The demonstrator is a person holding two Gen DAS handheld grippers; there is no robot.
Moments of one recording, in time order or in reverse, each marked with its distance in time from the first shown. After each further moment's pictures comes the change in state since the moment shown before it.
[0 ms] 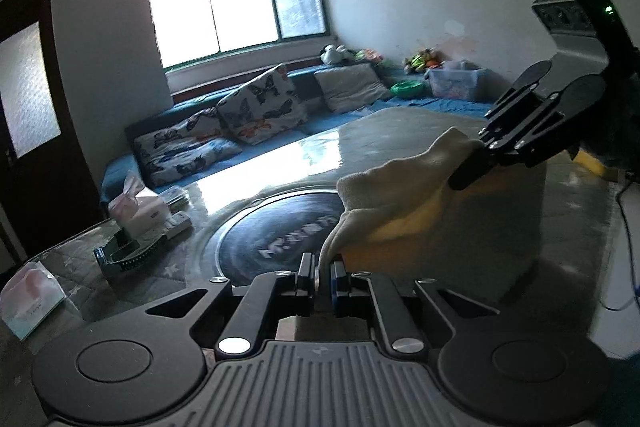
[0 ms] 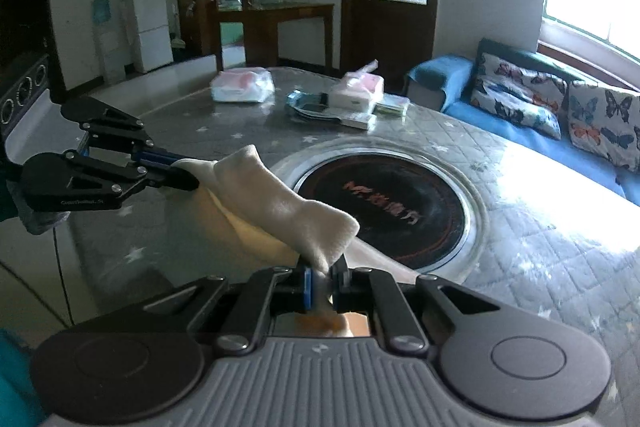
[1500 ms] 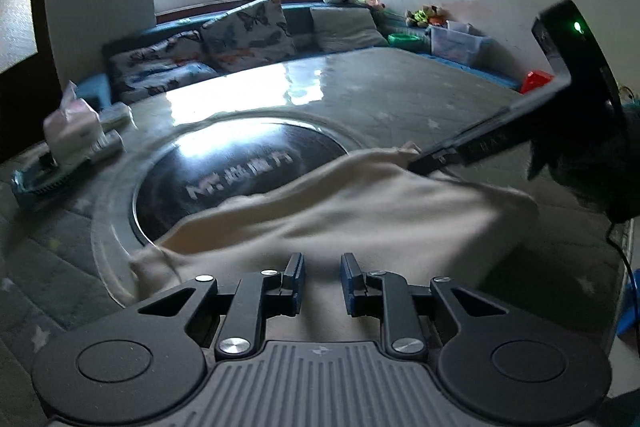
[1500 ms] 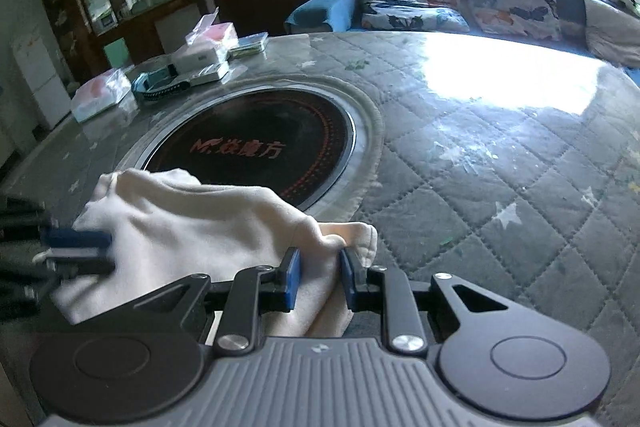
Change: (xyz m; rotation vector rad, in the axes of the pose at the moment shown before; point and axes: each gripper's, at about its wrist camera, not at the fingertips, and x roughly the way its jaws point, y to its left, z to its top) left arm 0.080 -0.036 -0.014 -0.121 0.181 -0.104; right arm 0.069 -0.095 -0.061 0.389 0.076 -0.161
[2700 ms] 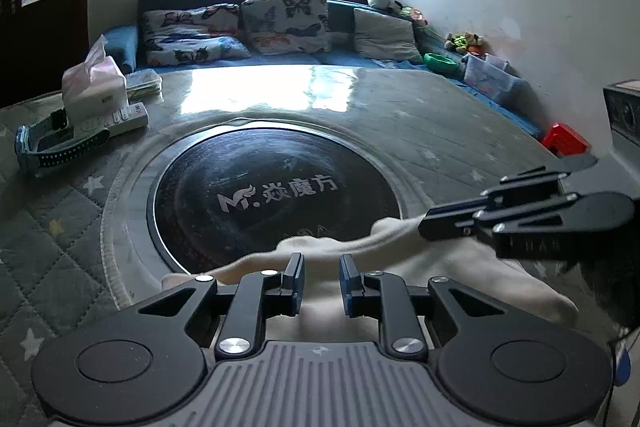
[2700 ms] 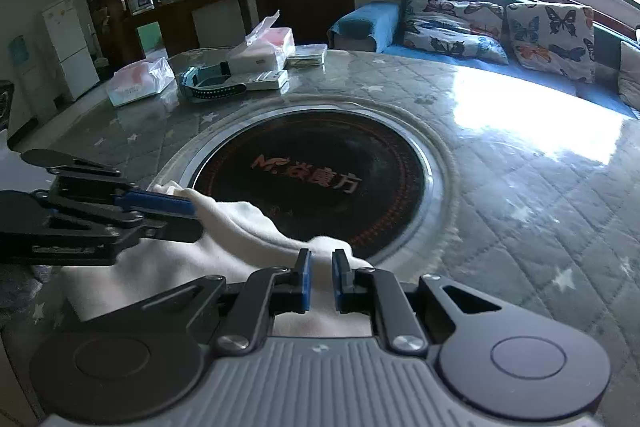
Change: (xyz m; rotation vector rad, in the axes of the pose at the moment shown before) left arm 0.029 0.059 0.038 -0.228 0.015 -0.007; right arm 0.013 0.063 0.029 -0.142 -0.010 0.043
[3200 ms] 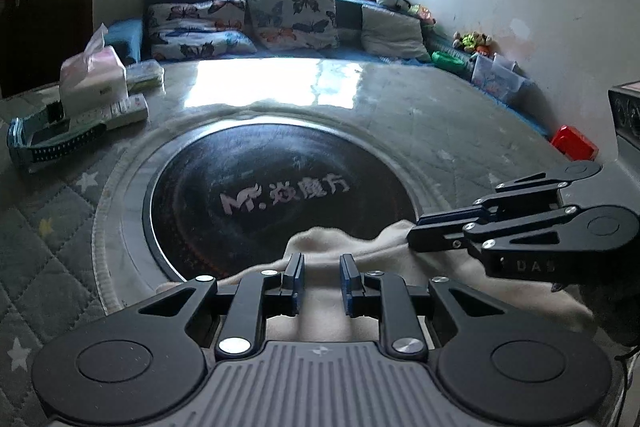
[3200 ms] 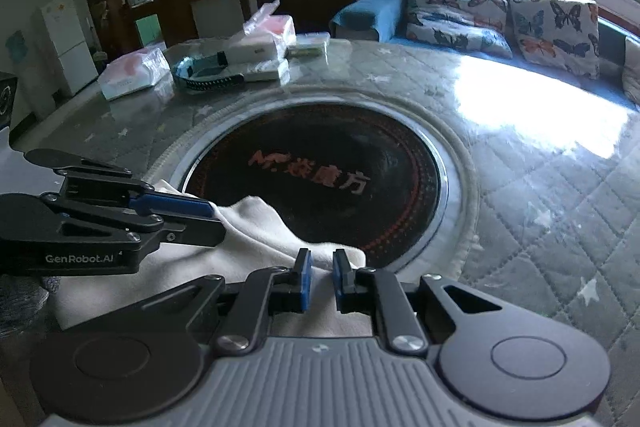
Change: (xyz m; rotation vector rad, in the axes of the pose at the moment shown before) left arm 0.014 0.002 0.000 -0.004 -0.004 0.007; right arm 0.020 0.005 0.003 -0.009 0.011 0.001
